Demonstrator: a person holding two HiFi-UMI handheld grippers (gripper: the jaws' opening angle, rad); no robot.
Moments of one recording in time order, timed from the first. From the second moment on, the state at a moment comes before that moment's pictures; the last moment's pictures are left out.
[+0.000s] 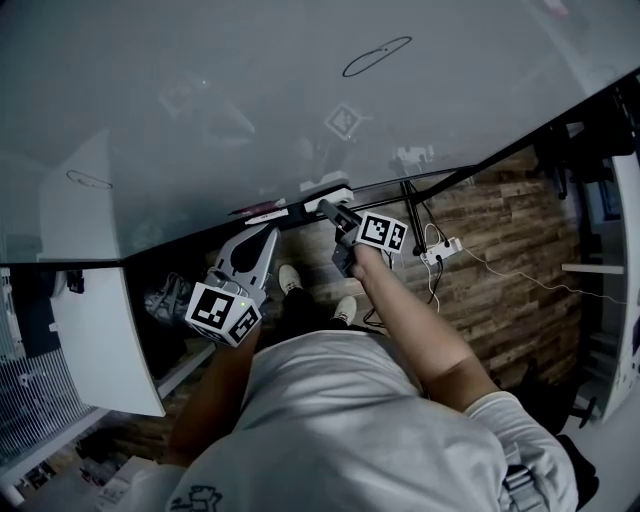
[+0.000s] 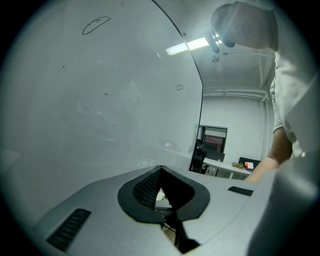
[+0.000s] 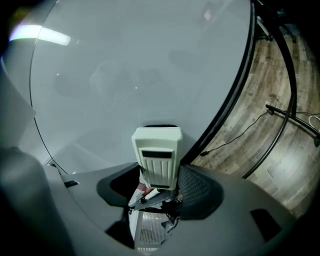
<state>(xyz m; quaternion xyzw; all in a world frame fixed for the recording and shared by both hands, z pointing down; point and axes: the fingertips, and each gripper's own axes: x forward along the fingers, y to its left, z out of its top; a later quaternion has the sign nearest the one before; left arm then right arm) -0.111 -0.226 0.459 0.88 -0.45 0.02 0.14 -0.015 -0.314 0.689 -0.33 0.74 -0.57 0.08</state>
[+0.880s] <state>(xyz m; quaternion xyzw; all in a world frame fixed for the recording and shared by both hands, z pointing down) -0.088 -0.117 0.413 0.86 -0.50 -0.03 0.14 0.017 -0.148 0.463 -0.19 0.91 -0.34 0.14</state>
